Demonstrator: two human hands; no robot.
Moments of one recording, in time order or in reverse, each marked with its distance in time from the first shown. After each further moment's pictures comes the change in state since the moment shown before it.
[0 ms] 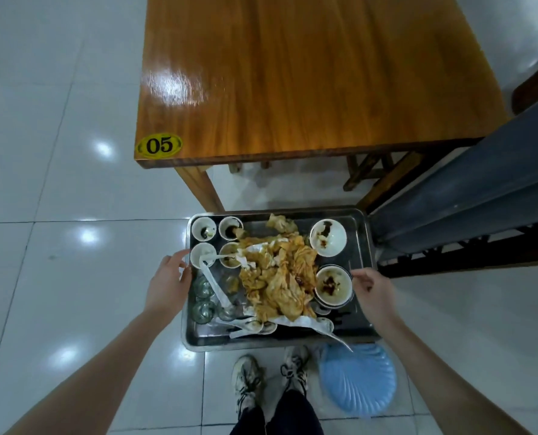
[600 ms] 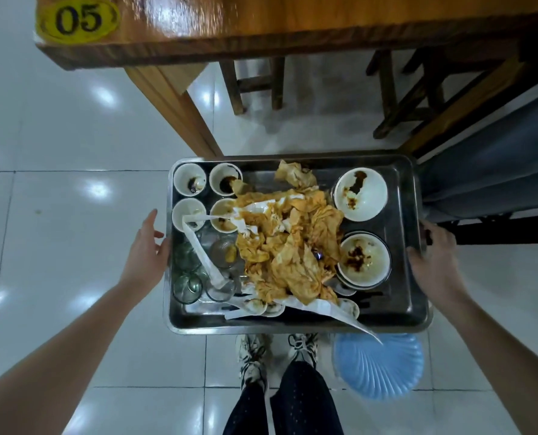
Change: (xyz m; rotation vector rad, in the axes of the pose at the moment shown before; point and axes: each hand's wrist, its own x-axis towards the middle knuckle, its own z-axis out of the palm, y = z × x) left_hand 0.046 -0.094 0.073 -0.015 -0.014 -0.113; right_hand 0.078 0.094 0.015 -0.228 0.082 0.007
